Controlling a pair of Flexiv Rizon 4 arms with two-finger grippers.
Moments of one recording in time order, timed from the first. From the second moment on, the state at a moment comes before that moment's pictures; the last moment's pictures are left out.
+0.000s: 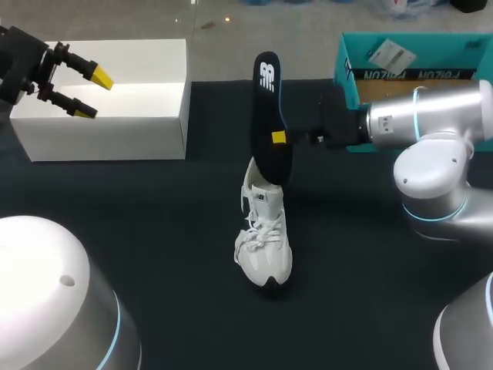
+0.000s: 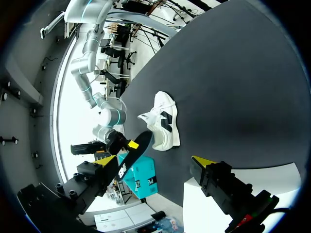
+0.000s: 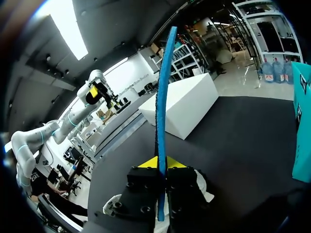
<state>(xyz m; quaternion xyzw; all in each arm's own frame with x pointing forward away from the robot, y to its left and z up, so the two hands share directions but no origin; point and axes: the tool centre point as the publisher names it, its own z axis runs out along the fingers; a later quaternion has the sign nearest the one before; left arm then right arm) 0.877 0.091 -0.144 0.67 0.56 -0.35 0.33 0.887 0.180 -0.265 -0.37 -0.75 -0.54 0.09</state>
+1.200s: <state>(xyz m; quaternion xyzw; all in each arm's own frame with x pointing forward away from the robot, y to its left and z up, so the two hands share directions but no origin) 0.877 0.091 -0.144 0.67 0.56 -0.35 0.33 0.881 0.178 -0.253 -0.36 -0.75 -0.55 0.09</state>
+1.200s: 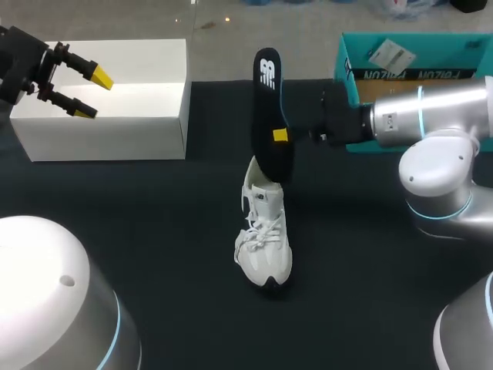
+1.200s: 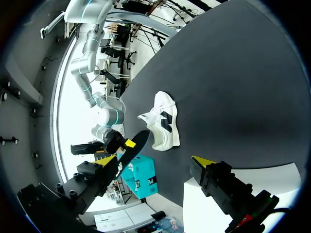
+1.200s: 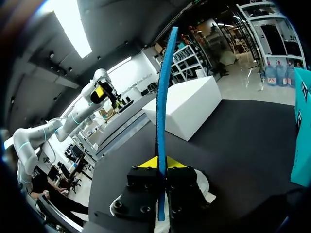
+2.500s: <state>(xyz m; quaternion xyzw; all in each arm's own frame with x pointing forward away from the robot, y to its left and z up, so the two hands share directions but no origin) 0.877 0.091 -0.144 0.67 0.56 -0.35 0.33 0.901 0.213 -0.264 -0.30 -0.72 -0.63 0.06</state>
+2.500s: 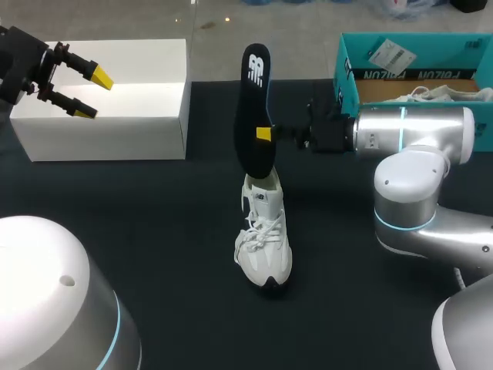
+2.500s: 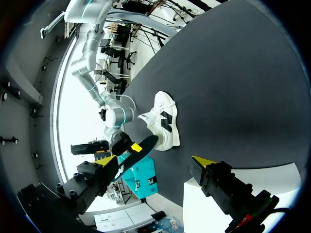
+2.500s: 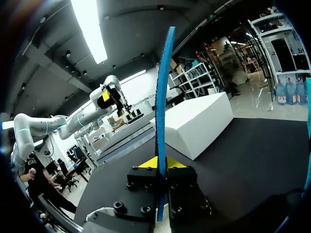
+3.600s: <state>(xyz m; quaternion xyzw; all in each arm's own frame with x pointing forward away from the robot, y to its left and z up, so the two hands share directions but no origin) 0.877 0.091 -0.144 0.67 0.56 -0.35 0.33 0.903 0.189 -0.319 -0.26 -0.73 -0.64 0.03</state>
